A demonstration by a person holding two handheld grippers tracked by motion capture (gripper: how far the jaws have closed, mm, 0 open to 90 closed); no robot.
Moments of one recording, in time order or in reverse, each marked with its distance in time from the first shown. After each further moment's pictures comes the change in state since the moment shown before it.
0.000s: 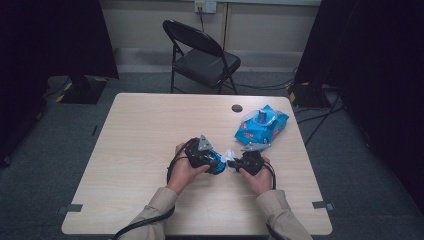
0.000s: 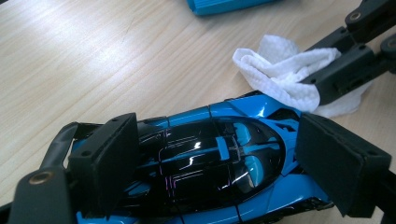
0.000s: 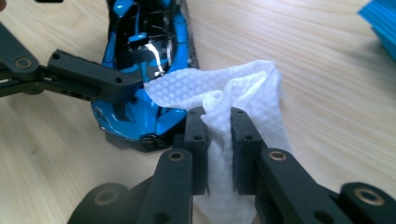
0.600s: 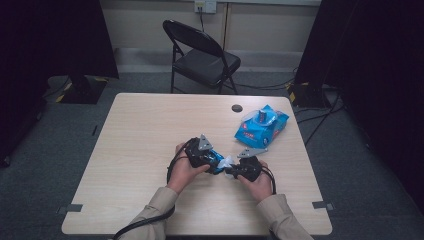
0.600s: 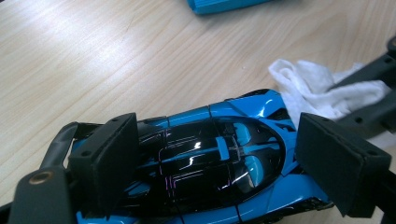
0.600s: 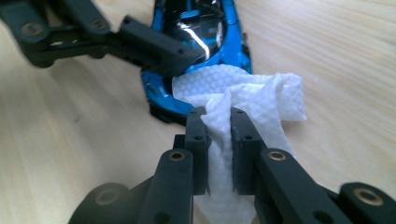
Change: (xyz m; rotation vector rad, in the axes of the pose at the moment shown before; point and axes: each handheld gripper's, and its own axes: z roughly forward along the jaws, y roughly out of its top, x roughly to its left) left arm 0.000 0.001 0.000 0.007 -0.001 0.001; right arm 0.017 -0.007 -0.006 0.031 0.061 -0.071
